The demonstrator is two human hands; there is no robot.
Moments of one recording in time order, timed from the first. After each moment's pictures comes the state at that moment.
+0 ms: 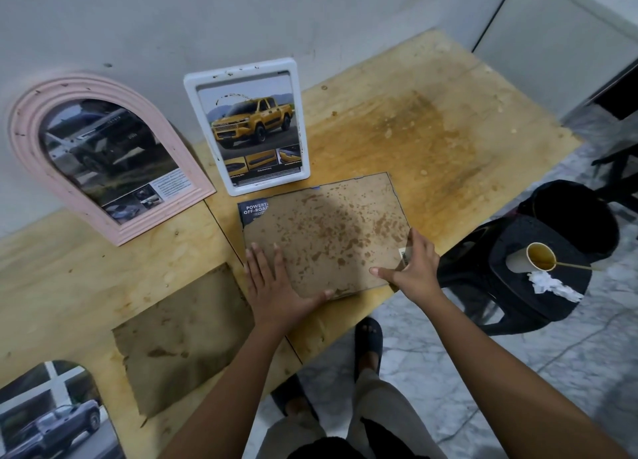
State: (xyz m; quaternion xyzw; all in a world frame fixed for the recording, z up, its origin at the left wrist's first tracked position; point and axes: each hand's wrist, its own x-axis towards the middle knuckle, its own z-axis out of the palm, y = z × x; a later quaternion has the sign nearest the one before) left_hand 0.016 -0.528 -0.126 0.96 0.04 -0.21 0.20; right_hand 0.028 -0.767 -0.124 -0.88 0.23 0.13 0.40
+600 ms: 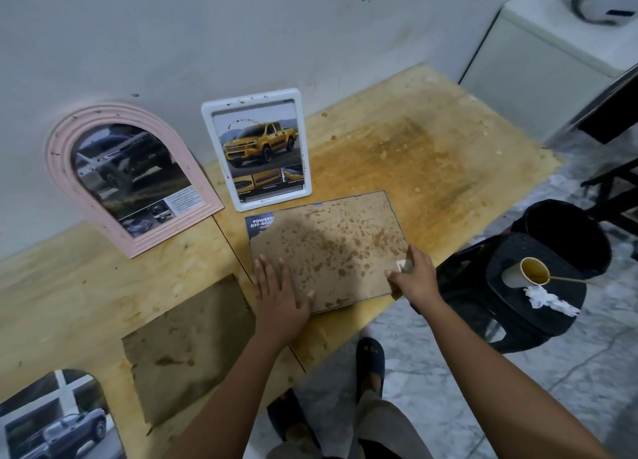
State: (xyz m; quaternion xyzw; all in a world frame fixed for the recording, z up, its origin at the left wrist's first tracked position) left_hand 0.012 -0.522 -0.119 0.96 -0.01 -0.21 0.17; right_hand 0.031 -0.768 -0.119 -0.85 0.29 0.12 0.43
